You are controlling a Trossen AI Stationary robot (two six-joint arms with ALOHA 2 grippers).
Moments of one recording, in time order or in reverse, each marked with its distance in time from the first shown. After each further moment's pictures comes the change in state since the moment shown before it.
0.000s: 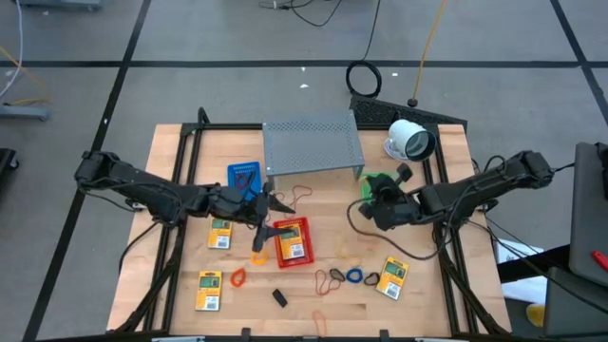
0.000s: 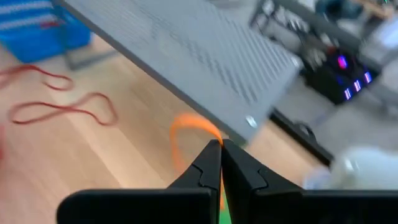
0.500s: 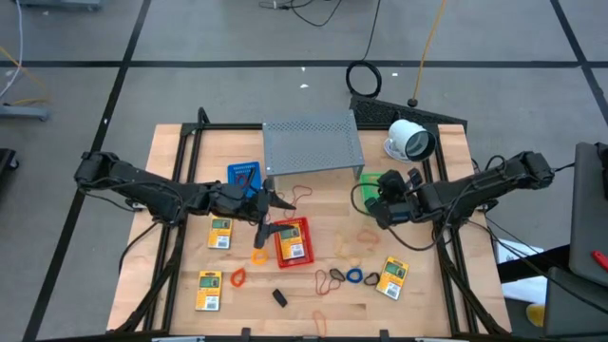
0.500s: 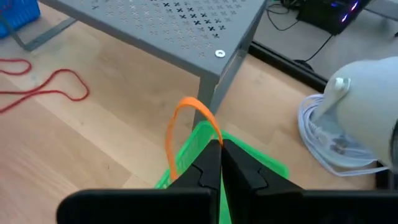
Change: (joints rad) left arm 0.023 0.000 0.000 0.002 -0.001 -0.002; right arm -0.025 0.001 -0.012 -0.231 -0.090 0.349
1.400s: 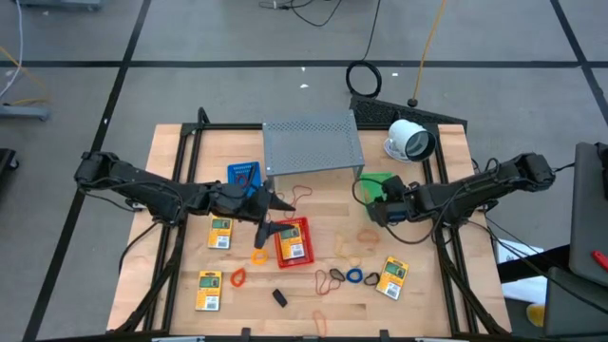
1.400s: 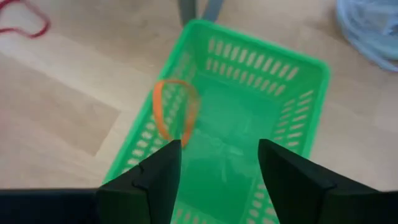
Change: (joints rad) left arm 0.000 0.000 0.000 -0.001 0.009 -0.182; right arm -0.064 -0.001 -0.172 0.108 -0.277 0.190
